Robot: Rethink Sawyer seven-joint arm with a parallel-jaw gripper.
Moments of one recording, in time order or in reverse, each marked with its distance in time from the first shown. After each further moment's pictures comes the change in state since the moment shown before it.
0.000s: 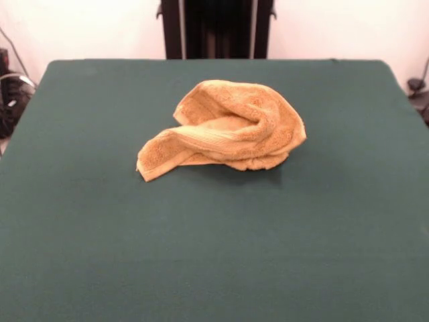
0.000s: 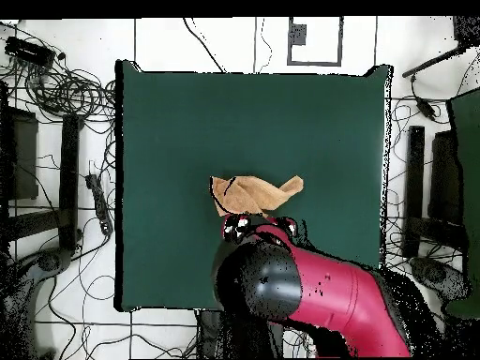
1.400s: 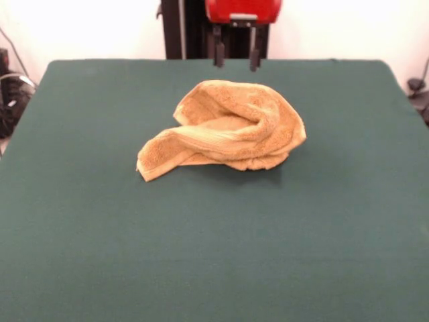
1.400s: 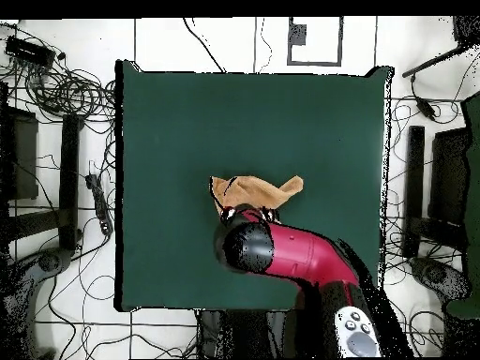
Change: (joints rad) arm 0.030 0.346 0.013 -0.002 -0.016 -0.291 0.000
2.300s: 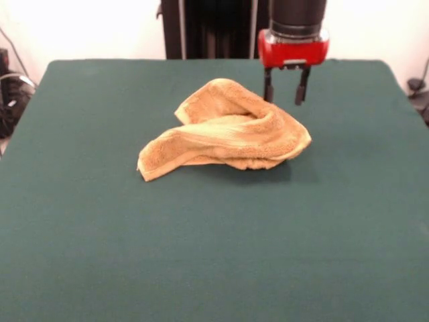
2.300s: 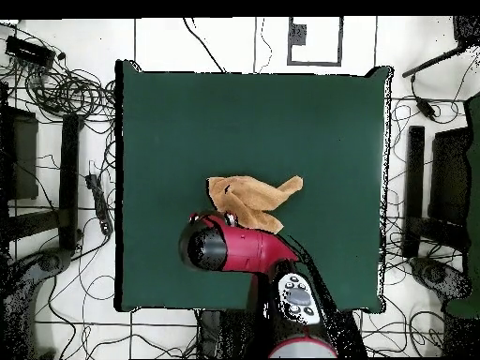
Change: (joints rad) arm 0.122 0.185 0.005 -0.002 0.020 -0.163 0.000
